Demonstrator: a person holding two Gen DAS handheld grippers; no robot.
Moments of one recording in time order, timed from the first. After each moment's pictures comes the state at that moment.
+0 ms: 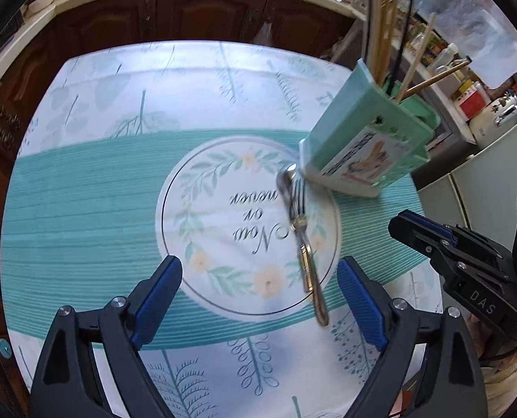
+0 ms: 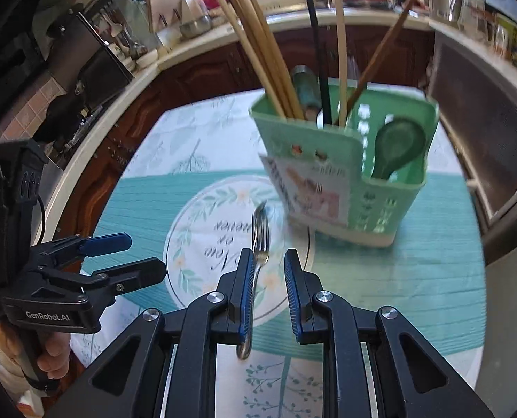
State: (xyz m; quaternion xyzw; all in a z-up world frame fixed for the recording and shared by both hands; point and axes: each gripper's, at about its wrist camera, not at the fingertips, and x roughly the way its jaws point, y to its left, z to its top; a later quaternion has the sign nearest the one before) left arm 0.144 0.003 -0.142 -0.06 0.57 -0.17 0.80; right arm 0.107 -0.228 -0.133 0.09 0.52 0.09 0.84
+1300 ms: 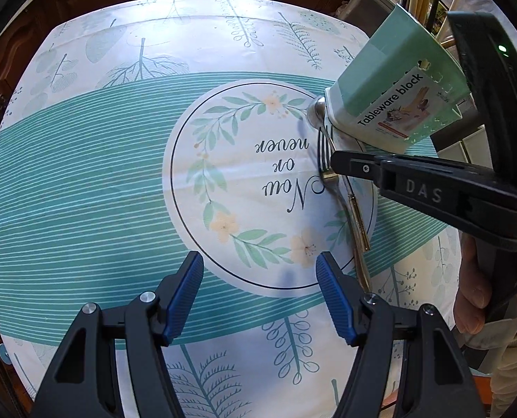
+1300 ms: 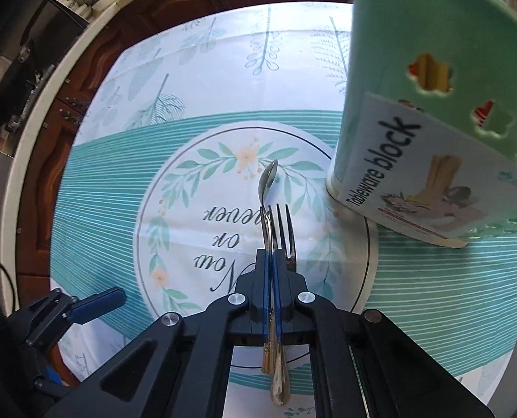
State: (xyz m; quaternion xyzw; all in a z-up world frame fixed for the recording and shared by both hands) left arm 0.149 0.024 -0.186 -0.04 0.62 -0.19 0.76; right arm 0.203 -0.155 -0.216 0.07 0.62 0.06 0.78
